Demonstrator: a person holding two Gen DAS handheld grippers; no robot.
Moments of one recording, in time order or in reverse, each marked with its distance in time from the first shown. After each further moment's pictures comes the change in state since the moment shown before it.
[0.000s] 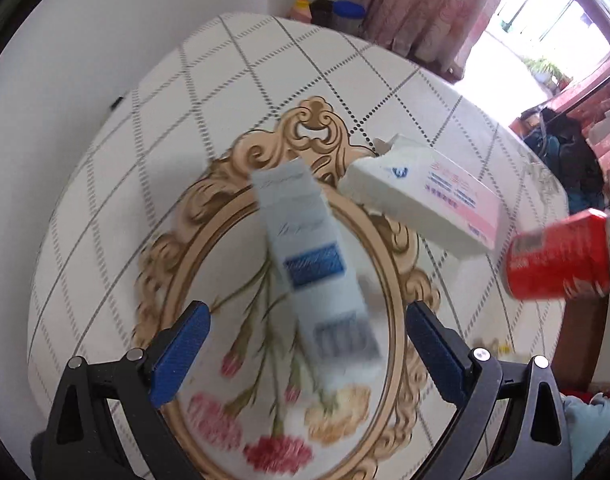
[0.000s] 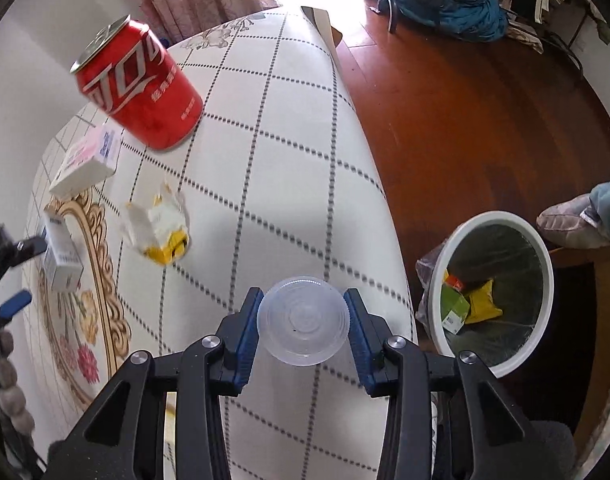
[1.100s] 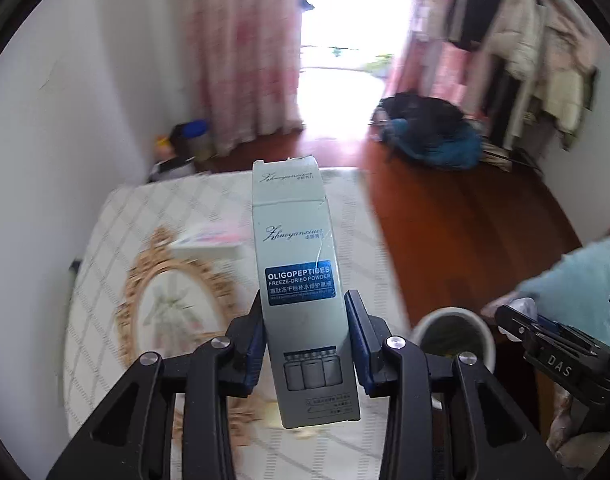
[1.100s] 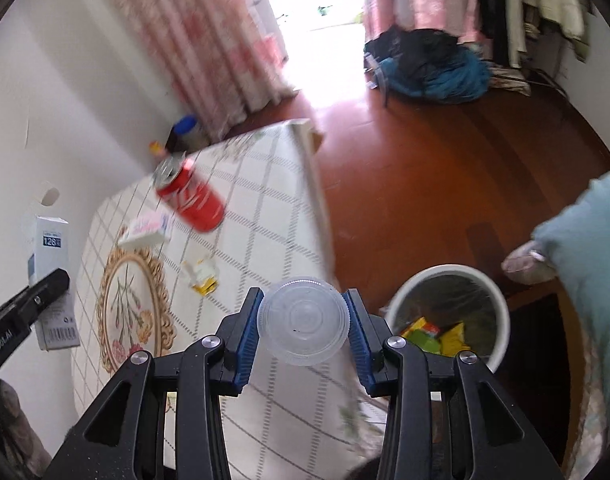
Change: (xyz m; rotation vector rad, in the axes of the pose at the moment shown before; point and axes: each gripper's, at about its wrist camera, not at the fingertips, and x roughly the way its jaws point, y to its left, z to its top) left arm -0.196 -0.139 -0.141 0.539 -0.356 -0.209; right arm -0.162 -0.084 -0.030 0.030 -0.286 0.095
